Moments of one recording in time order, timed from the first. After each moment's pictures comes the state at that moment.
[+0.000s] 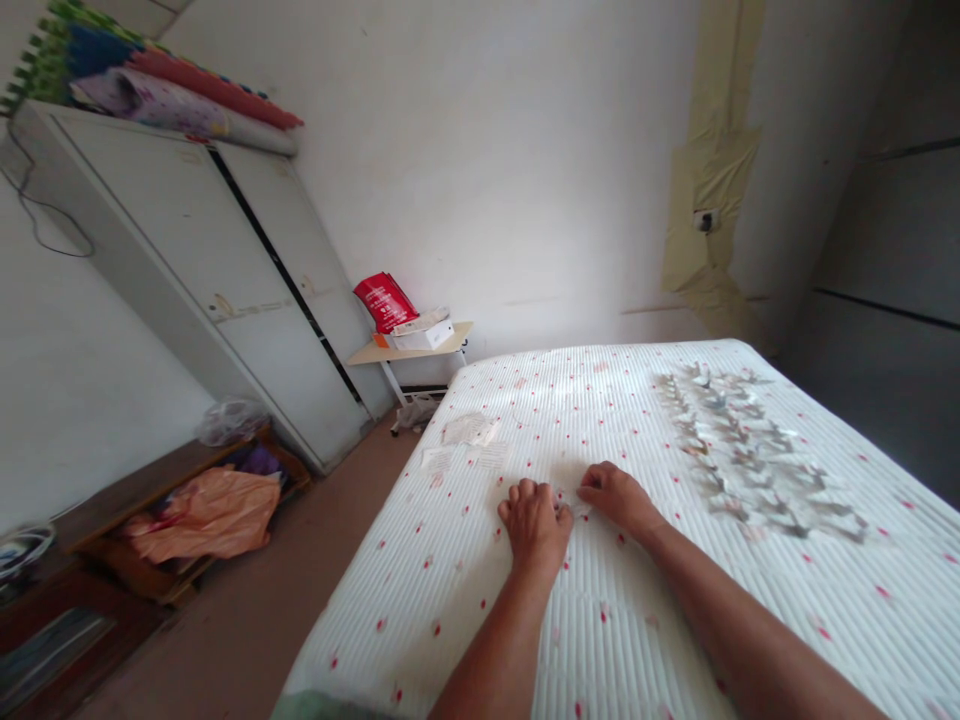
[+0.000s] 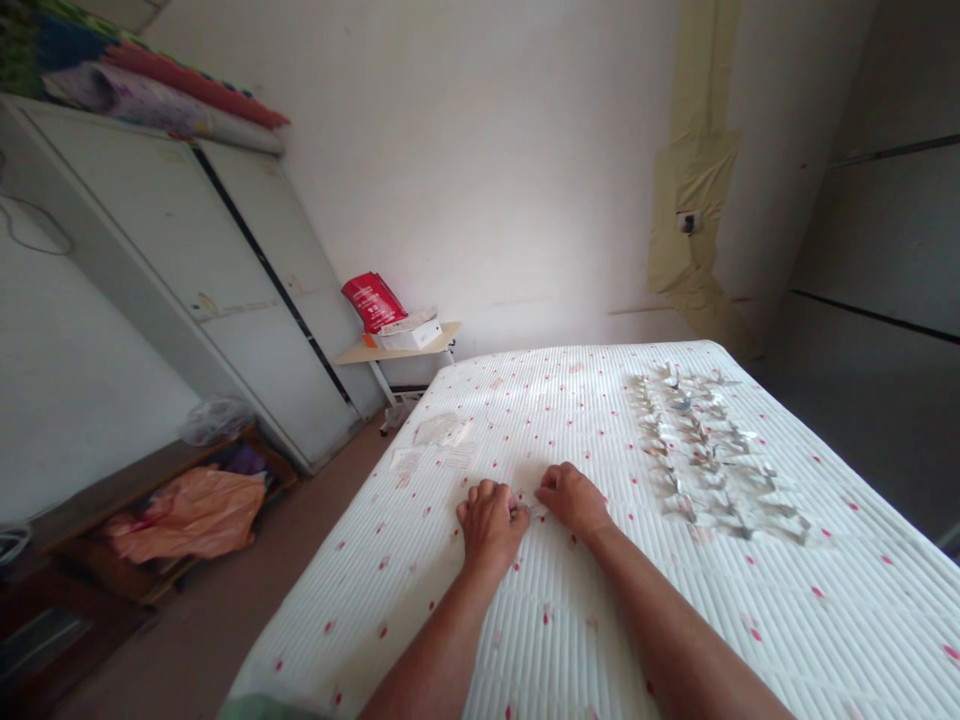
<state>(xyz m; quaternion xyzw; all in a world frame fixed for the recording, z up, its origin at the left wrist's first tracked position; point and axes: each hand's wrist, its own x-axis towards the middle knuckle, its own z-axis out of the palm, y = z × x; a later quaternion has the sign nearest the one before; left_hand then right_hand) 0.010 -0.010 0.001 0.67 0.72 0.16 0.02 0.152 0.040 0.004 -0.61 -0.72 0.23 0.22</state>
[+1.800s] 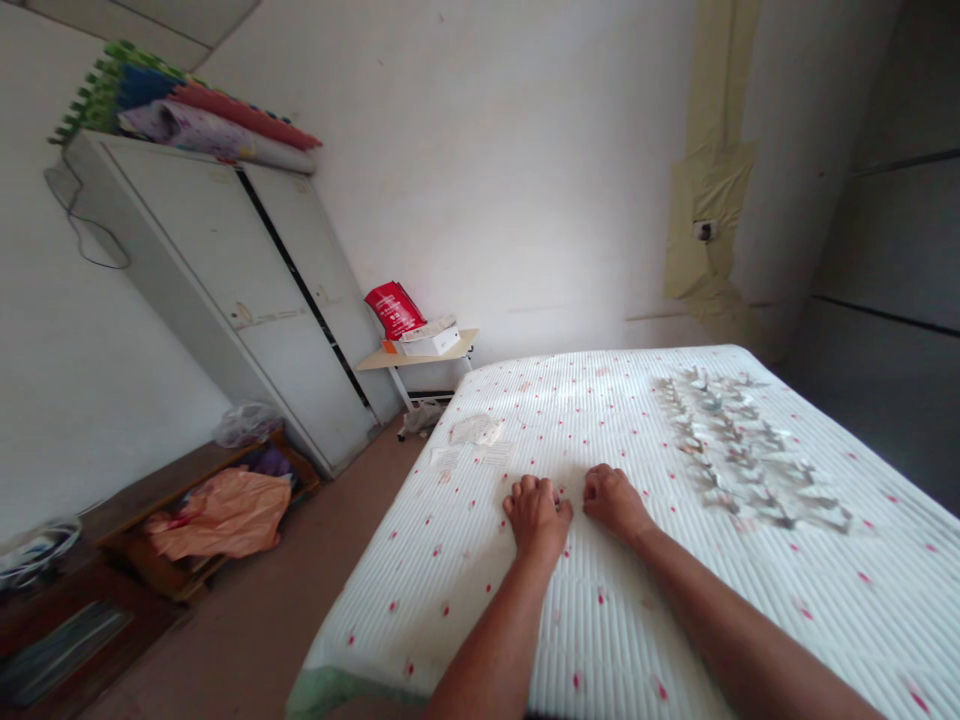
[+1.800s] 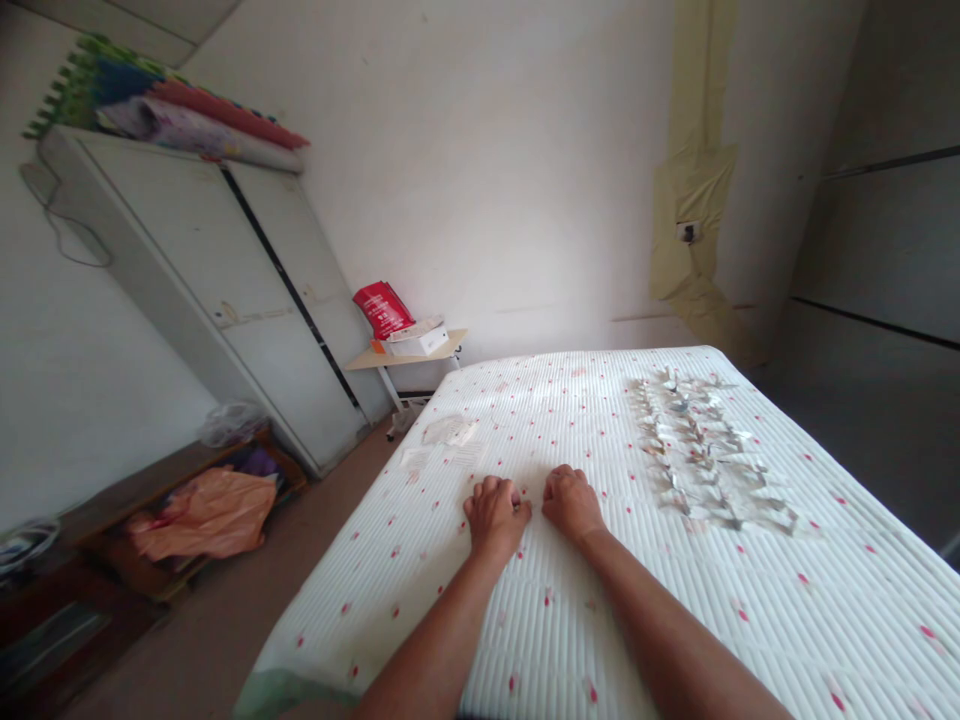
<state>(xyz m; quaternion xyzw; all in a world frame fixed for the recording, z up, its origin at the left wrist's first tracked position) 0.009 -0.005 -0.004 0.66 0.73 0.18 0.03 0.142 0.023 0.002 -0.61 -0.75 0.16 0.21</state>
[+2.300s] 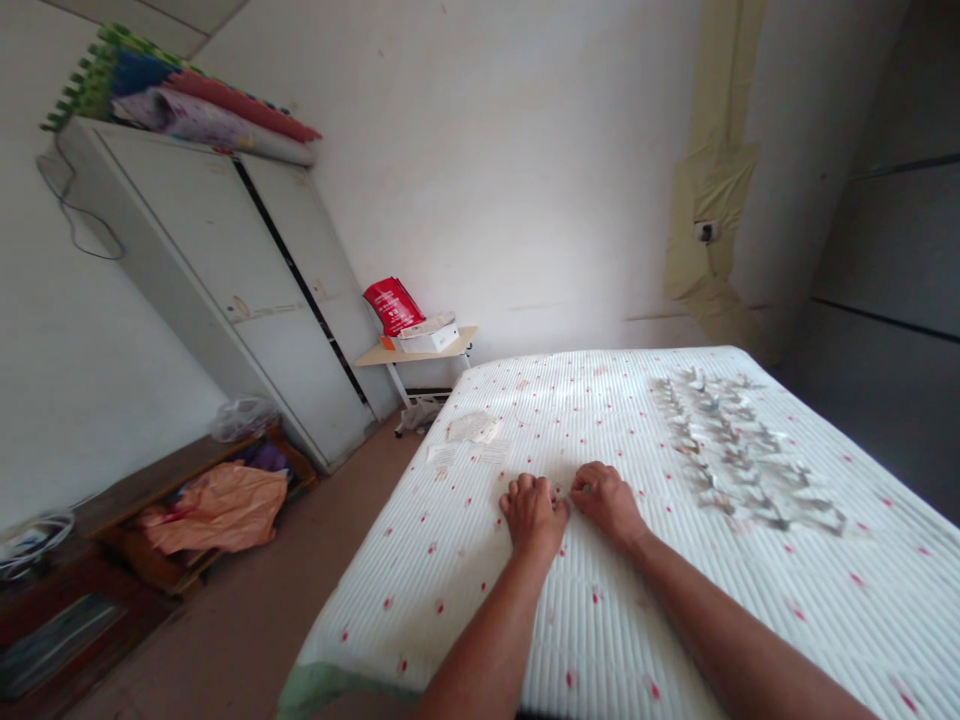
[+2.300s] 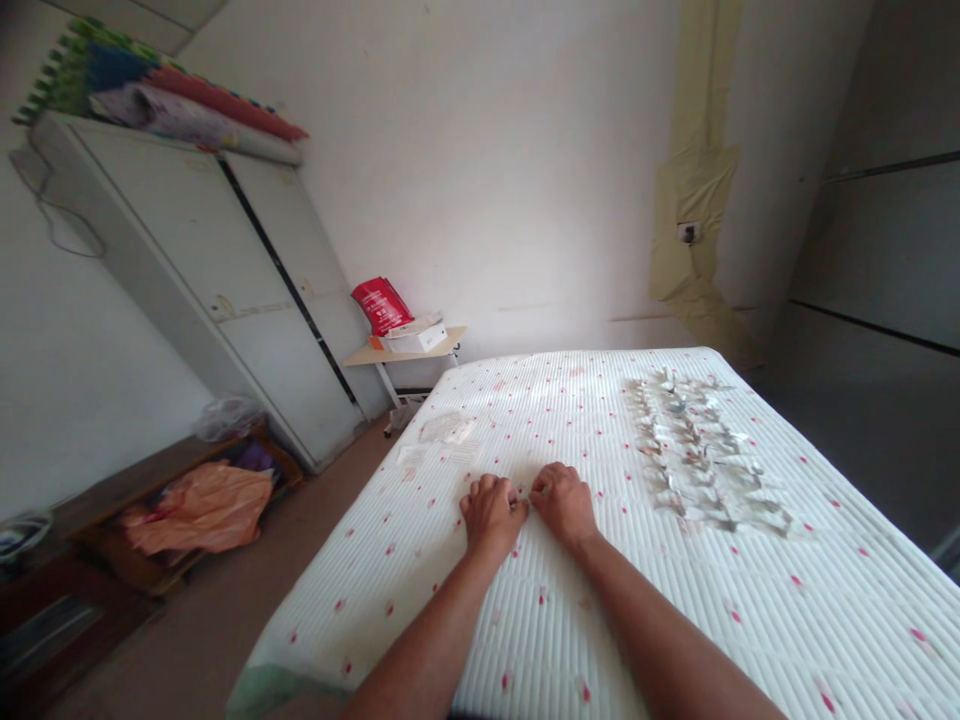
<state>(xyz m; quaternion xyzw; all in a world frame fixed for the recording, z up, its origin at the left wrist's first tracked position) 0.012 -0.008 0.001 0.66 0.74 0.15 0.02 0.141 0.019 0.000 -0.59 -0.75 0.13 0.28</state>
